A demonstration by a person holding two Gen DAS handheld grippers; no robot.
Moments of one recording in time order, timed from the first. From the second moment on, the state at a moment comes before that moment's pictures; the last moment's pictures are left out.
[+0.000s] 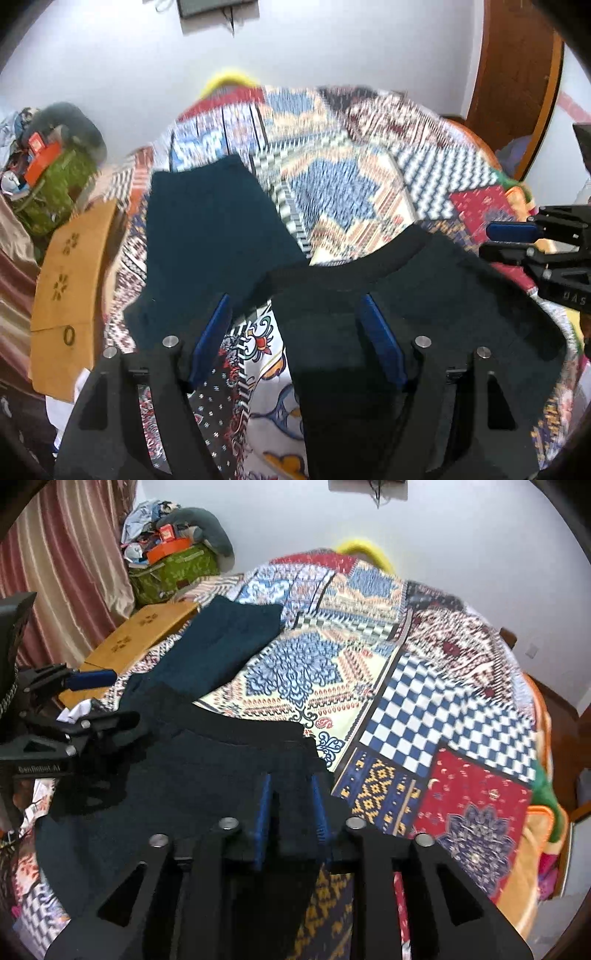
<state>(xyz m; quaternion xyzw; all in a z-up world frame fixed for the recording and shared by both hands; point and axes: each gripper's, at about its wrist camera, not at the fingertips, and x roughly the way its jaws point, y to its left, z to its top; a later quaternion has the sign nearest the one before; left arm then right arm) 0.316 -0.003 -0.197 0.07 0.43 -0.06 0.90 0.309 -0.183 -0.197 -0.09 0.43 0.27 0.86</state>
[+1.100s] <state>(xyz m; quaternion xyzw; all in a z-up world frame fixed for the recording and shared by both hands) 0.317 -0.015 -0.263 -0.09 0.58 -0.17 0.79 0.287 -0.199 -0.257 0.06 0.53 0.35 0.77</state>
